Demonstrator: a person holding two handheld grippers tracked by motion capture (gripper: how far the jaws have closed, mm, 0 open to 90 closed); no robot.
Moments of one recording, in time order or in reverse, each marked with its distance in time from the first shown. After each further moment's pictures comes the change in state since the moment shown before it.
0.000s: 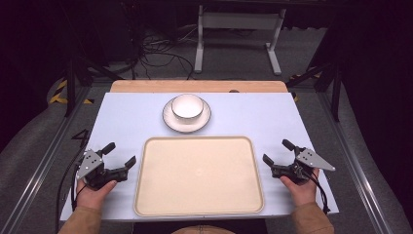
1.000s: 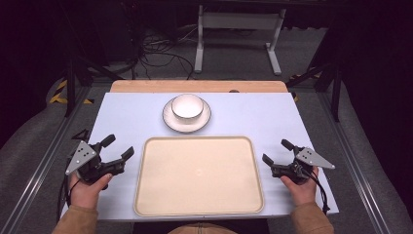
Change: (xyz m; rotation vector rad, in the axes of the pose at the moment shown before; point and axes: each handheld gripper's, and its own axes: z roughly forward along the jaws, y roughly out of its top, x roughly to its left) left arm -0.008 0.049 -0.013 -0.073 -0.034 -0.022; right arm -0.002 0.001 0.002 0.019 0.014 0.016
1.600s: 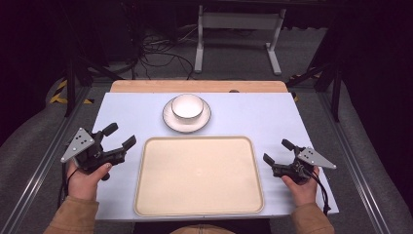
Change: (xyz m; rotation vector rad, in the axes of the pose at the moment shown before) left arm -0.005 0.036 0.010 -0.023 -0.057 -0.007; right arm -0.003 0.000 -0.001 -0.012 0.008 0.022
